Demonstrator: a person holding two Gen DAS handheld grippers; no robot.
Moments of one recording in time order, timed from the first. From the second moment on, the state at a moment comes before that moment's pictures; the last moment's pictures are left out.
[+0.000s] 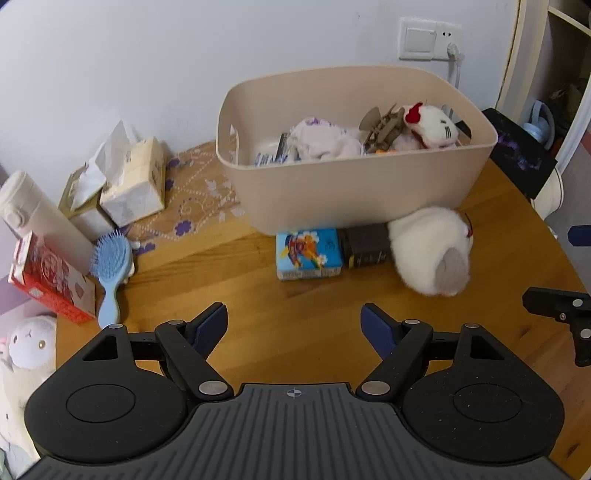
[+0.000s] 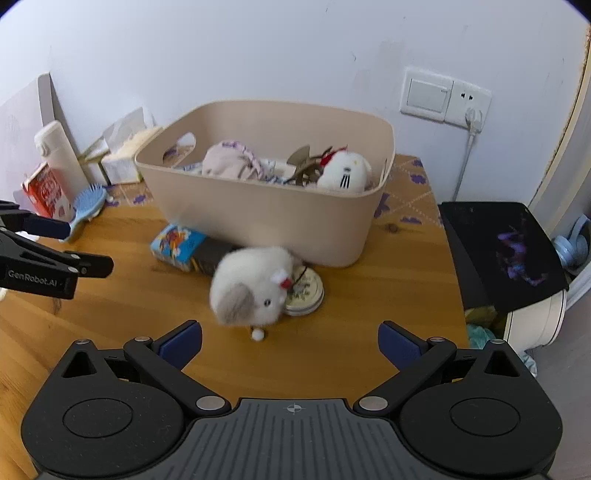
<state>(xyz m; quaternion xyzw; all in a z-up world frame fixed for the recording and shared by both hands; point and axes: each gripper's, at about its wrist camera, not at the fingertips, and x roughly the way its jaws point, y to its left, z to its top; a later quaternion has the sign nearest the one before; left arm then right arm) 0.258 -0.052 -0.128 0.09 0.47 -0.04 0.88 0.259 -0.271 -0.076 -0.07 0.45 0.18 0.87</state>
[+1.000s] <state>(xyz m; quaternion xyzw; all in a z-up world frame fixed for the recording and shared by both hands) 0.287 -0.020 -0.200 0.06 0.49 -0.05 0.87 0.269 -0.221 -0.146 -0.12 0.43 0.20 0.87</state>
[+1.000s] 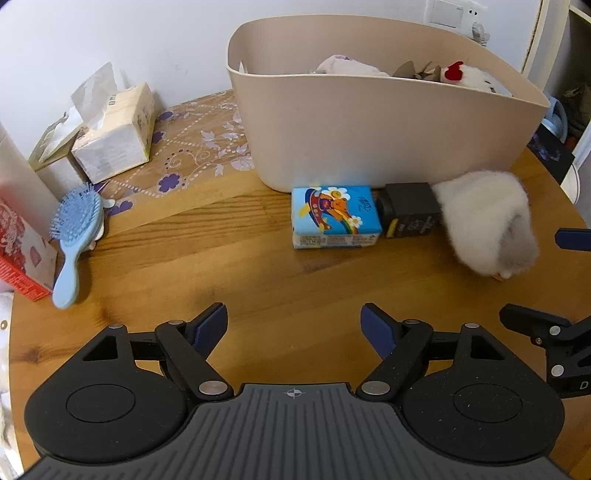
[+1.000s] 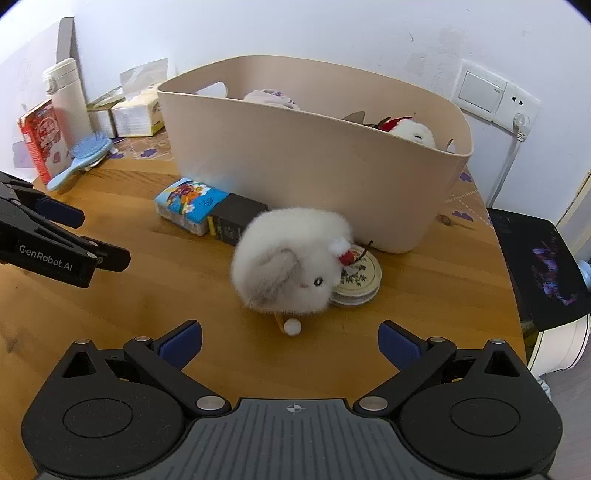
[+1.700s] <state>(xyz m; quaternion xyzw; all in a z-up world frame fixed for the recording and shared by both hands) 0.348 -0.033 -0.218 0.03 0.49 -0.09 0.87 0.308 -0.208 -0.155 -0.14 0.39 0.19 0.89</state>
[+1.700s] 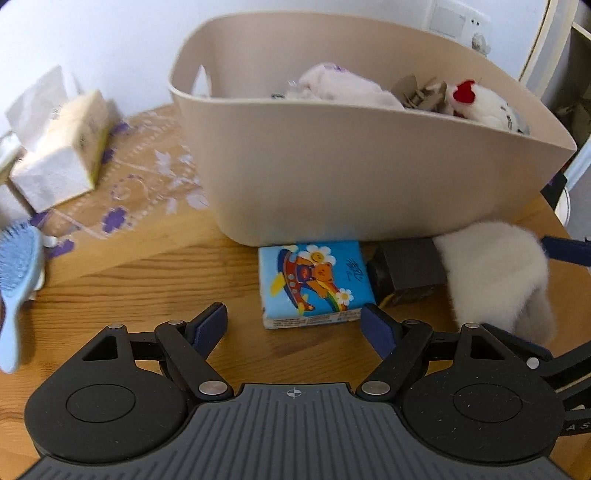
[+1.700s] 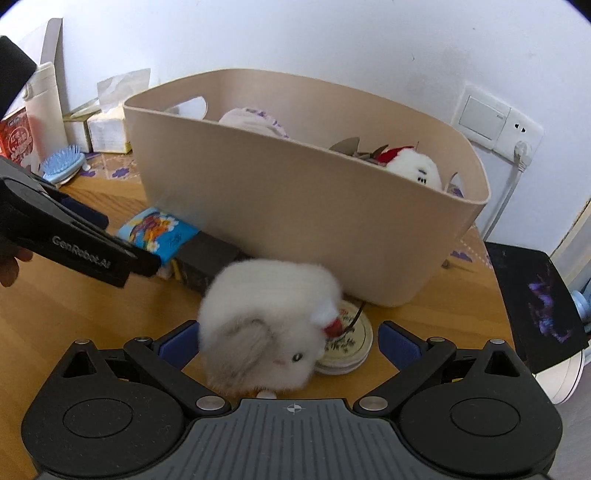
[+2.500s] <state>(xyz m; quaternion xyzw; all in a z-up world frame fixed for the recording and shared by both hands) 0.358 -0.039 -0.223 0.05 0.46 -0.11 0.88 0.320 -0.210 -0.163 -0.14 0.39 0.21 0.89</state>
